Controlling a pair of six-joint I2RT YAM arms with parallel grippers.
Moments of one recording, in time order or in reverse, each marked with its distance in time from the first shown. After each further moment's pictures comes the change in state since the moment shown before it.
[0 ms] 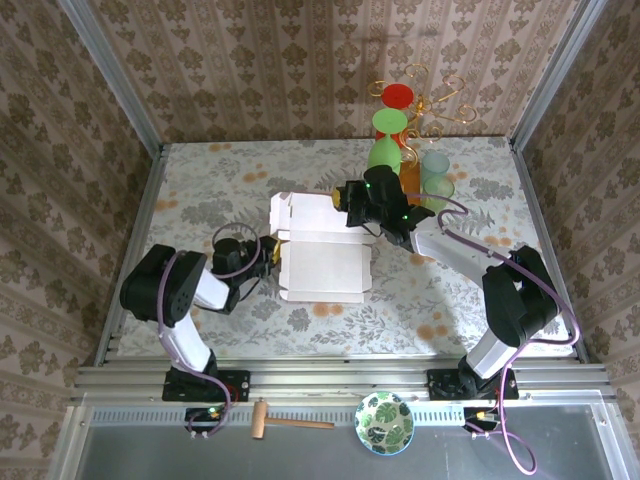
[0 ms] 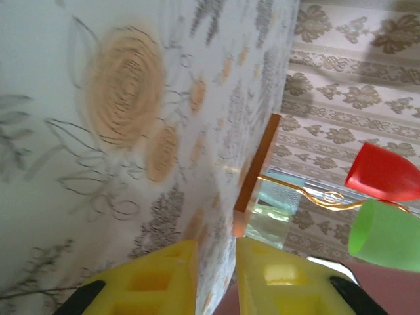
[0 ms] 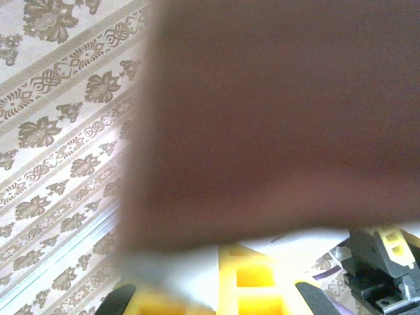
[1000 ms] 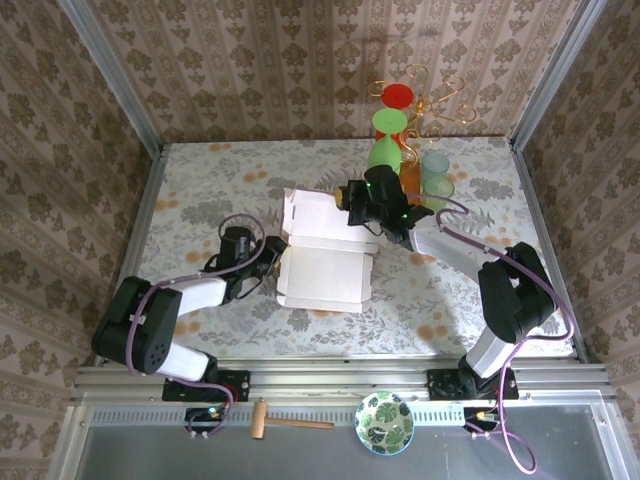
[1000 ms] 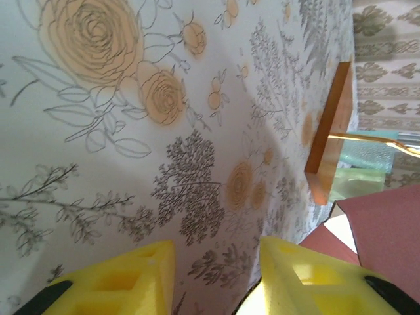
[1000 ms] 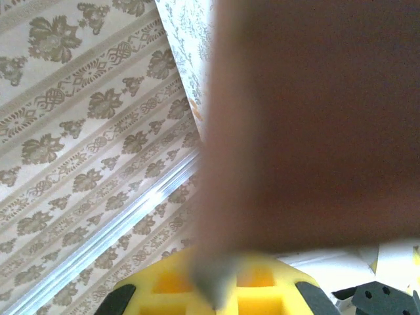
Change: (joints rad) left arm -0.092 -0.311 0.128 -0.703 -0.081 0.357; right arm -0.010 0.026 0.000 0.014 0.018 -0.016
